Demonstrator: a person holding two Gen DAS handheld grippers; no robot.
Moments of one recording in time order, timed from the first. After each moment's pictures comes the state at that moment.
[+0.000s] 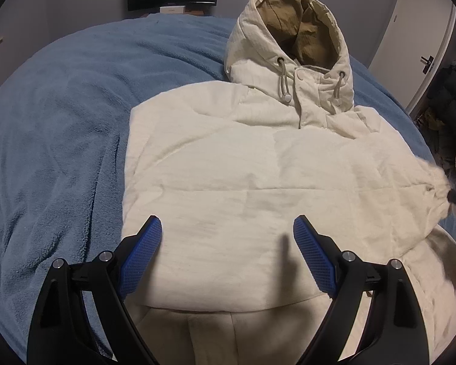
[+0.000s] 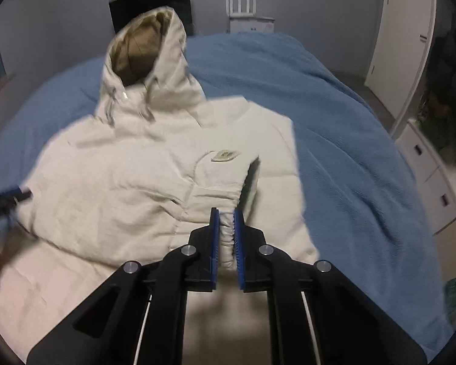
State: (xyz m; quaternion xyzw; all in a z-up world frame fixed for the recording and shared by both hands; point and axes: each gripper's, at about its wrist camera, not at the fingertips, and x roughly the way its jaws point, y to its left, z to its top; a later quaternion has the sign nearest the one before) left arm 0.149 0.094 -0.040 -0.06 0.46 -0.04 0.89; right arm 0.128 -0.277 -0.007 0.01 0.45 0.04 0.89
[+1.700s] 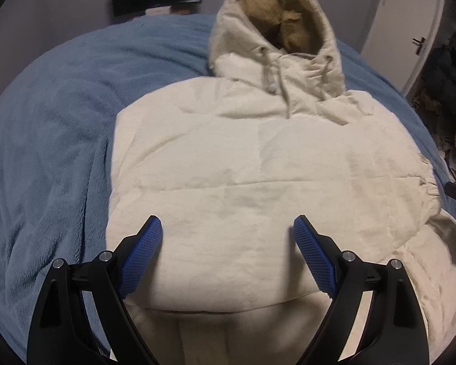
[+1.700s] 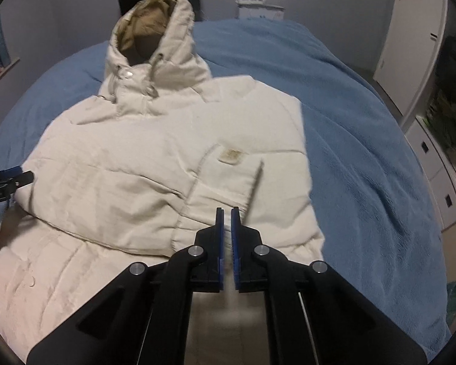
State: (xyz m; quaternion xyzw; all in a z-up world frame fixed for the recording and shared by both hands) left arm 0.146 0.076 -0.039 -0.02 0.46 -0.07 0.89; right arm 0.124 -0.277 -0.023 0.01 0.46 0.09 0.89
